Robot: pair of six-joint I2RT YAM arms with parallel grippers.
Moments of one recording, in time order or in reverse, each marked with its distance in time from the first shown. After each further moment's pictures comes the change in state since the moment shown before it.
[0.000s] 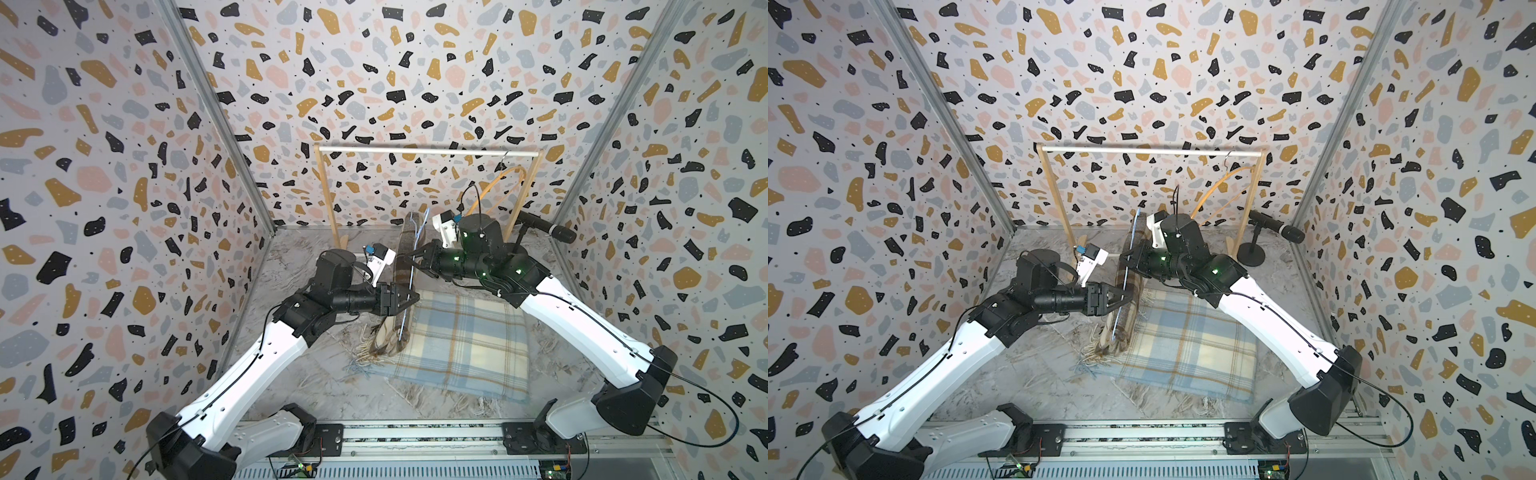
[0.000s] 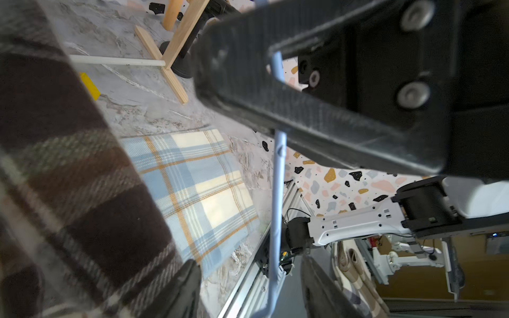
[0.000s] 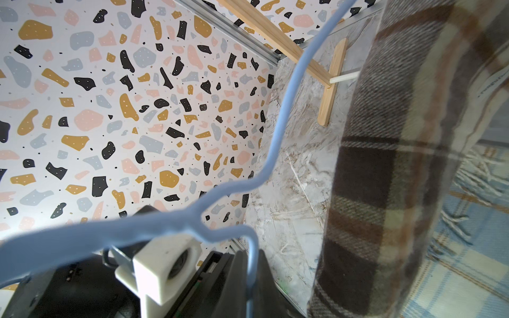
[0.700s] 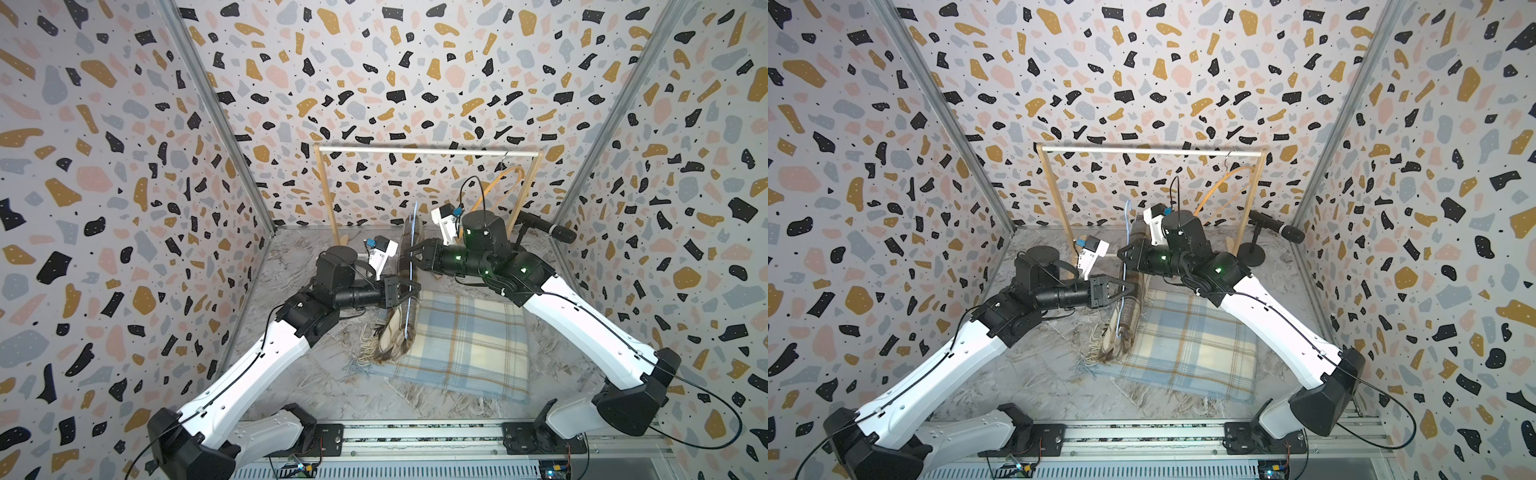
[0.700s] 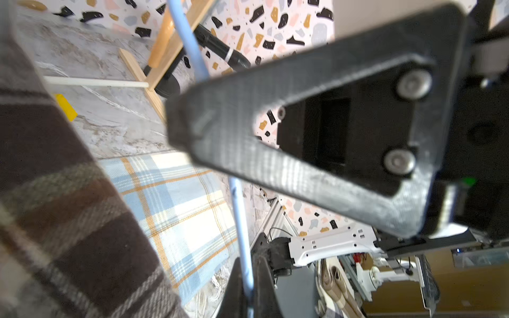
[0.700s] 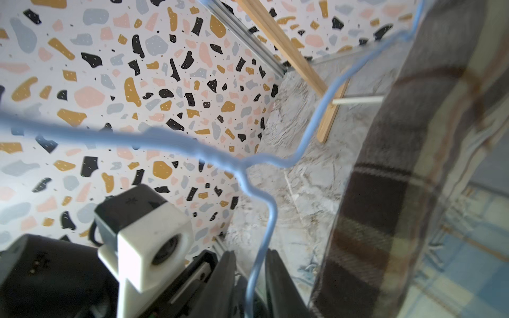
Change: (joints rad) left arm -0.023 -0.010 0.017 0.112 -0.040 -0.130; right arm 0.000 -0.013 0.048 -0.035 0.031 -0.183
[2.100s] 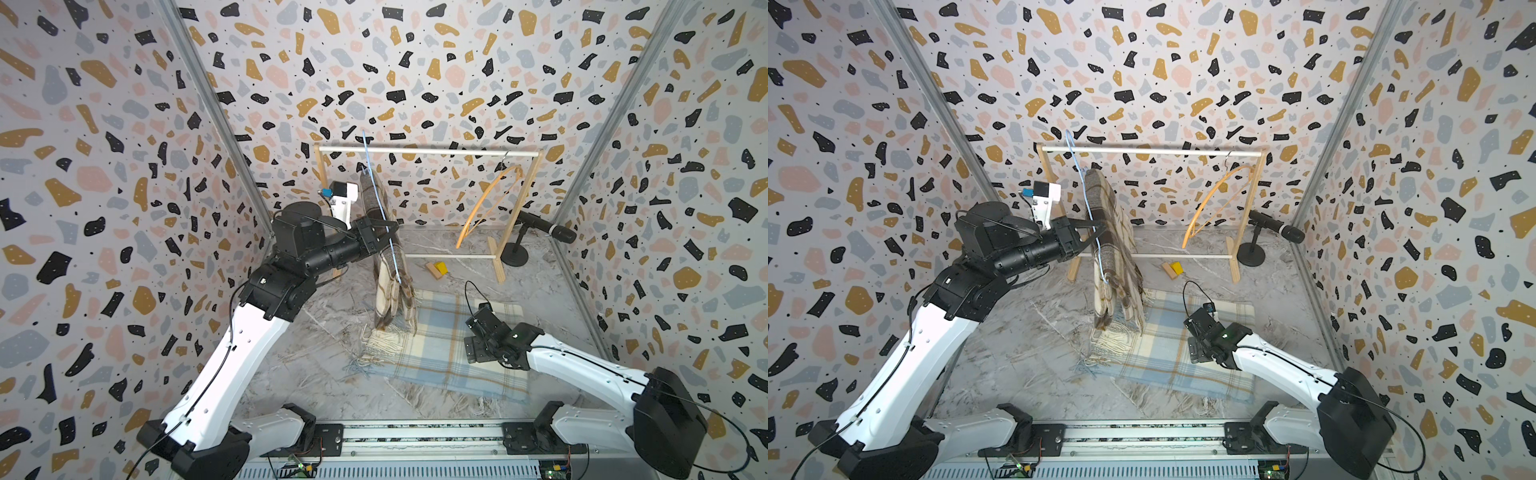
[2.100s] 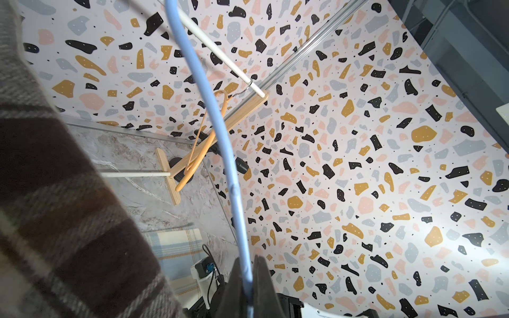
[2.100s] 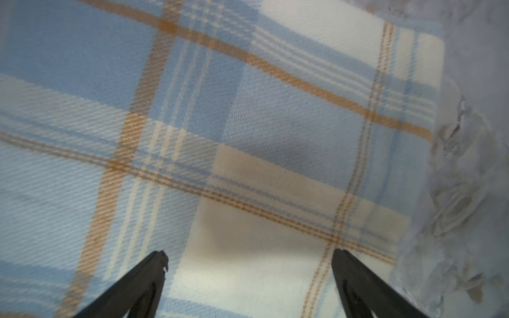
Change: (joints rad) left arm 0.118 0.090 0.429 -0.116 -0.186 -0.172; right arm -0.048 -0.217 -0.944 -0.156 0.614 -0.228
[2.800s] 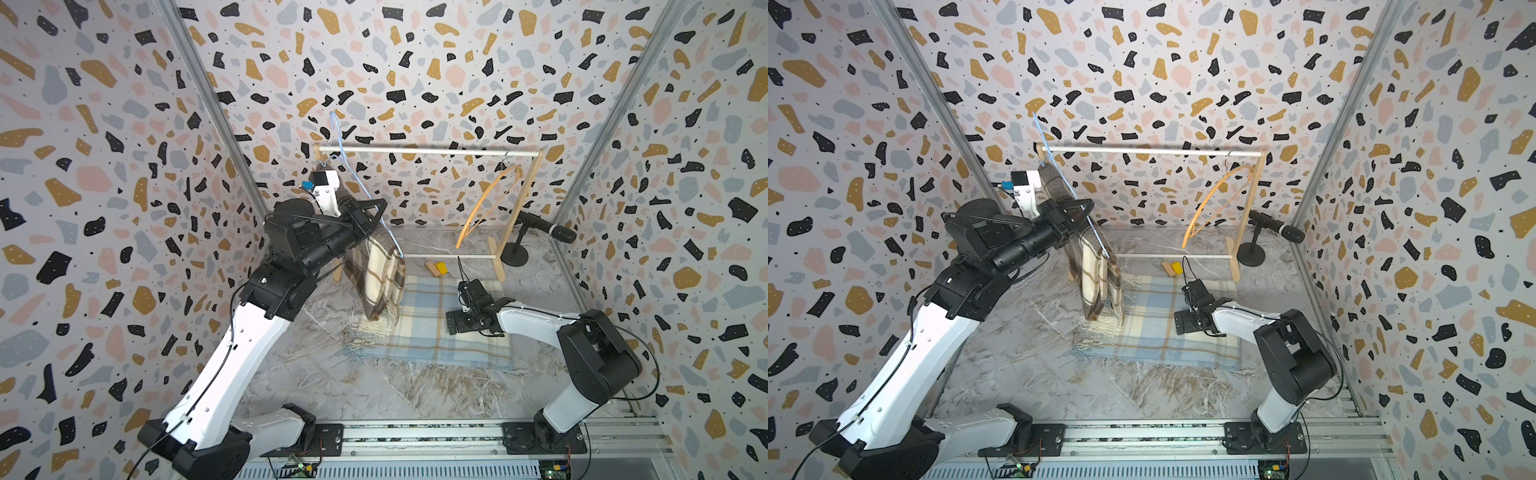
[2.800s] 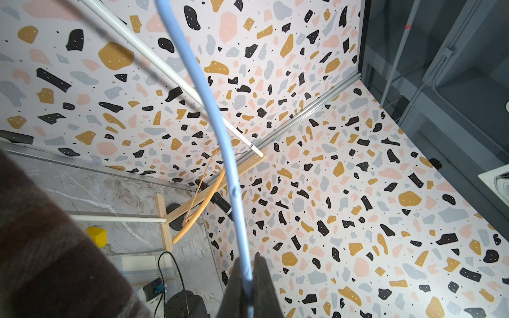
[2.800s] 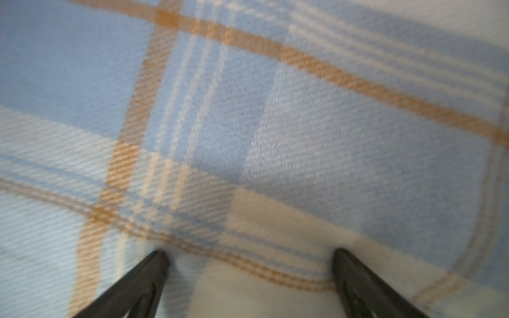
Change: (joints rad) left arm 0.000 0.002 -0.011 0.154 -0.180 -0.113; right arm -0.181 0.391 0.167 0.375 -0.273 -0.245
